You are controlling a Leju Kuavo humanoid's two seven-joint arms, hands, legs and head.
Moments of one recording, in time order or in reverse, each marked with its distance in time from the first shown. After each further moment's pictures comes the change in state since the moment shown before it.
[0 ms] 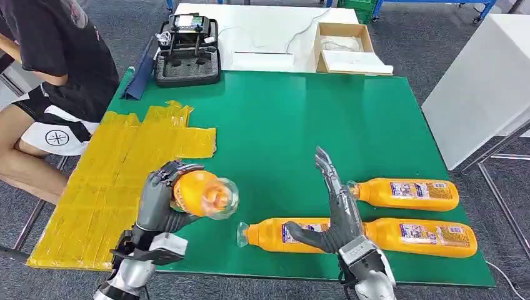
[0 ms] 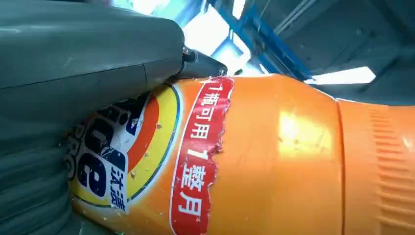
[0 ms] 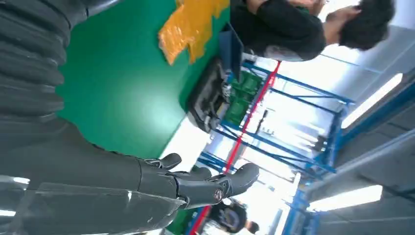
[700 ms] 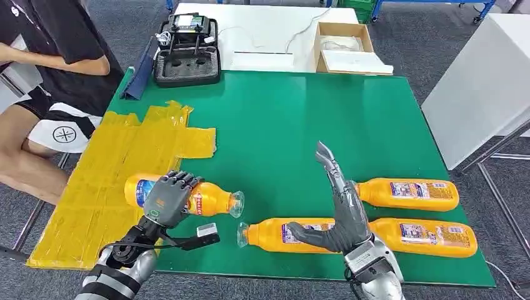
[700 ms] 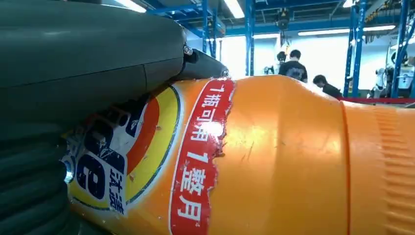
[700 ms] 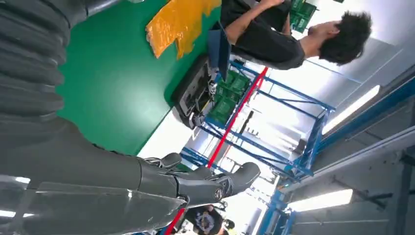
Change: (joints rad) left arm -0.116 0.063 -0.021 0.312 -0.500 0.057 0.270; right arm -0.016 -0.023 -0.002 -0.045 0.023 0.029 -0.008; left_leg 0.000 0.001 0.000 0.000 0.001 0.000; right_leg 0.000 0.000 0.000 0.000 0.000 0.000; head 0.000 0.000
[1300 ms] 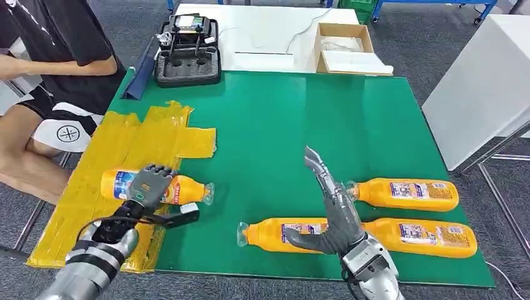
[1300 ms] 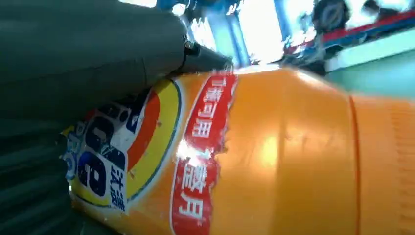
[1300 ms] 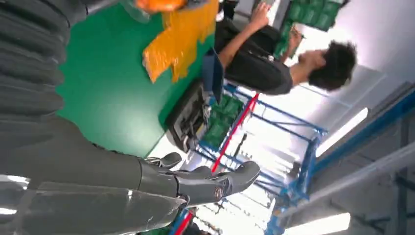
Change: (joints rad) left arm -0.248 0.090 0.024 0.399 -0.081 -0.134 0.124; right arm -0.027 -0.002 0.021 0.057 -0.043 0.085 -0.026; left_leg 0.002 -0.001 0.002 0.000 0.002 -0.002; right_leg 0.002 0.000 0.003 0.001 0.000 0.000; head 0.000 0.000
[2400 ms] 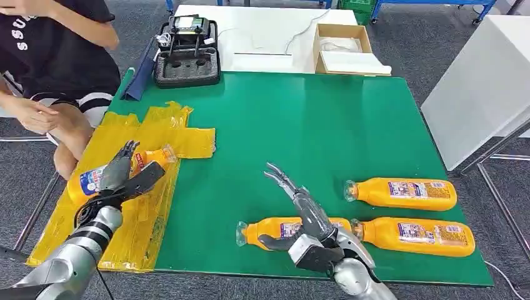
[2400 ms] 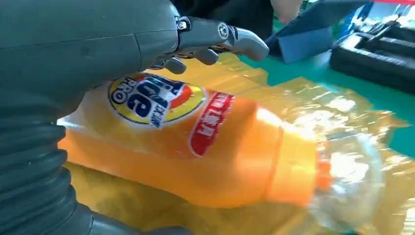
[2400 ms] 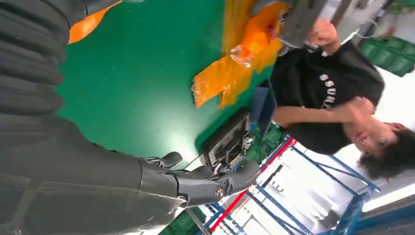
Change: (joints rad) left arm -0.161 -0.071 0.404 0.363 0.424 0.046 -0.218; right arm -0.100 -0.031 0.145 0.195 0.193 -0.069 0.087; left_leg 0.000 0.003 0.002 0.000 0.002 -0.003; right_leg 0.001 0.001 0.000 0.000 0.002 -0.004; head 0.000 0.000
